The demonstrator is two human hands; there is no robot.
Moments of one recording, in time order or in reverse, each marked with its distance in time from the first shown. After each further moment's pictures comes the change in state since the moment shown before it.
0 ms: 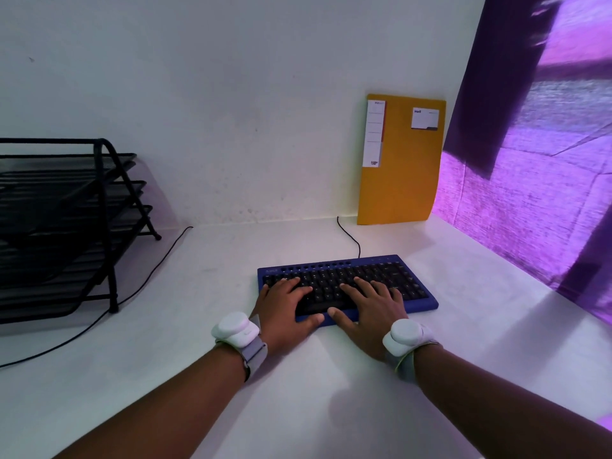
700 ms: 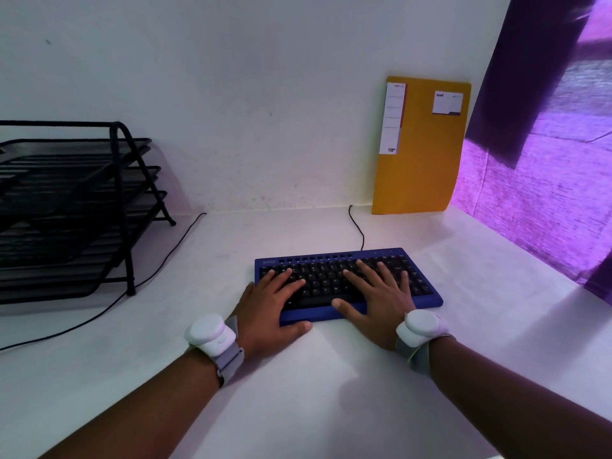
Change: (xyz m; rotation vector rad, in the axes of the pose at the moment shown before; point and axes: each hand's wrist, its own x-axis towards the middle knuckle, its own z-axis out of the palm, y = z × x) left_hand -0.036 -0.029 -0.026 0.060 -0.052 0.019; right_hand -0.002 -0.013 -0.007 0.062 -0.076 -0.062
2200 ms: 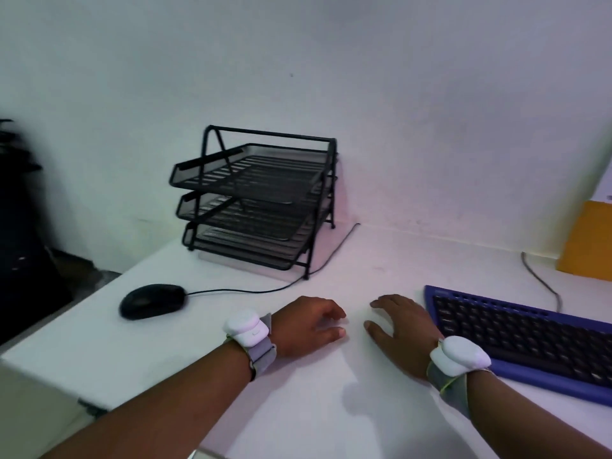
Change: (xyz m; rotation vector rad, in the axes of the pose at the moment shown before) left_hand -0.116 -0.119 -0.079 -0.173 0.031 -0.228; right_hand 0.032 -0.199 0.042 0.211 -0.118 -0.417
